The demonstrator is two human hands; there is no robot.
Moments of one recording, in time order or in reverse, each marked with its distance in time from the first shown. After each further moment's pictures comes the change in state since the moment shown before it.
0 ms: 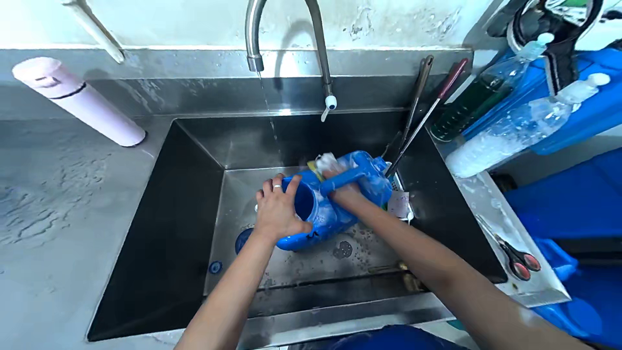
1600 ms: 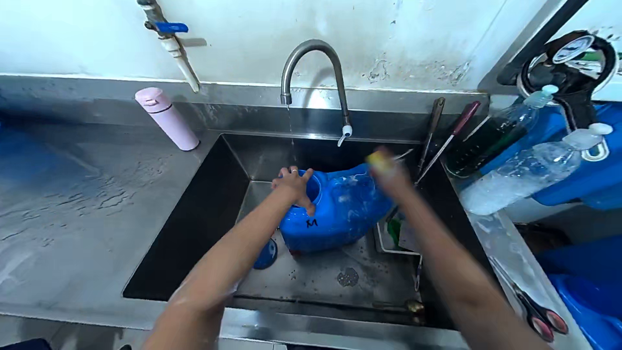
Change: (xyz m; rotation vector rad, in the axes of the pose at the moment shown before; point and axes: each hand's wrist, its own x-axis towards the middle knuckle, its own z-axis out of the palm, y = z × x) left_hand 0.045 0.030 -0.050 0.197 -0.149 -0.253; right_hand 0.003 0.045 -0.101 0.359 0.254 0.123
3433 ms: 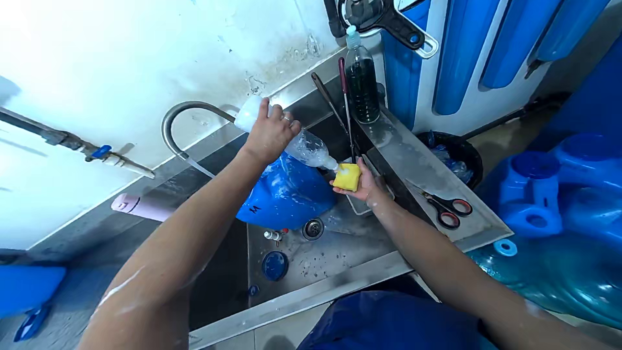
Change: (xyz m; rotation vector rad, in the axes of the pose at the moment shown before) left_hand -0.067 0.232 -0.096 0.943 0.597 0.734; right_hand -0.102 0.147 -0.028 1.830 -0.022 0.642
